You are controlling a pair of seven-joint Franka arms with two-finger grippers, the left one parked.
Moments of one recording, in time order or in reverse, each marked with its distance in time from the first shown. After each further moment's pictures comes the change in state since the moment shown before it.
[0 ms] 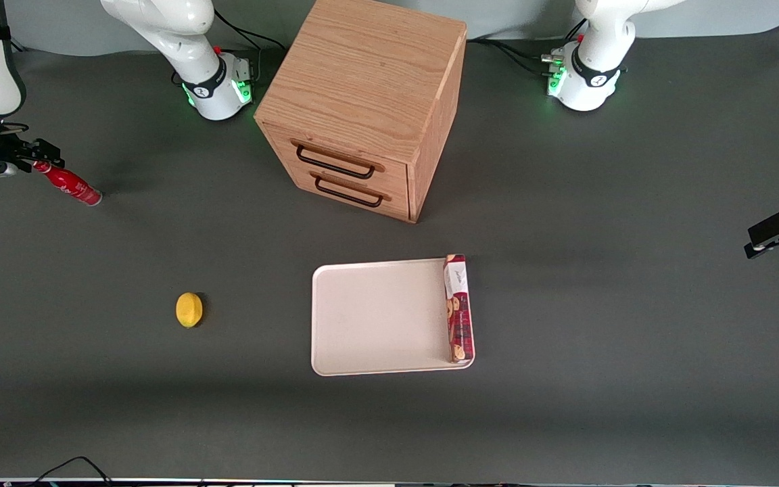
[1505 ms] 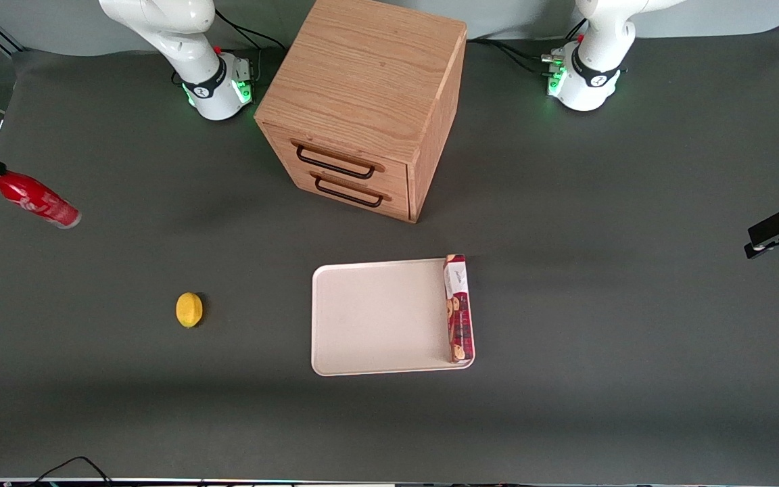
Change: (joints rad) arm 0.072 0.094 0.604 0.911 0.198 -0.788 0.304
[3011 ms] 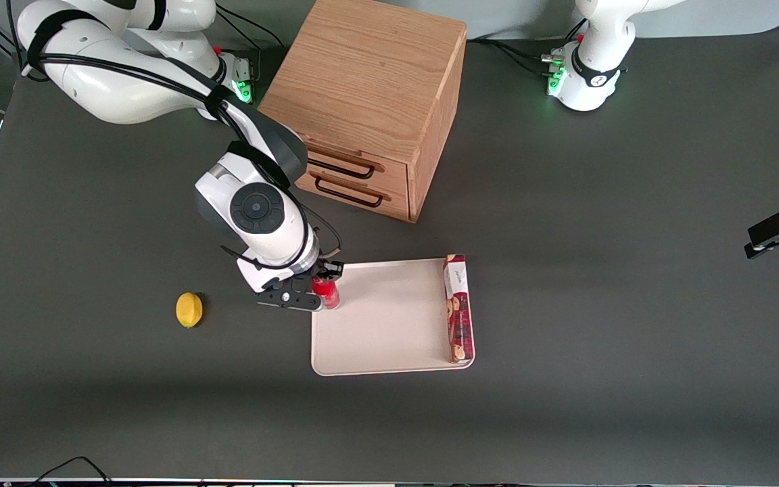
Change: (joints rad) arm 0.099 0.811 0.768 0.120 -0.568 0.421 1.436
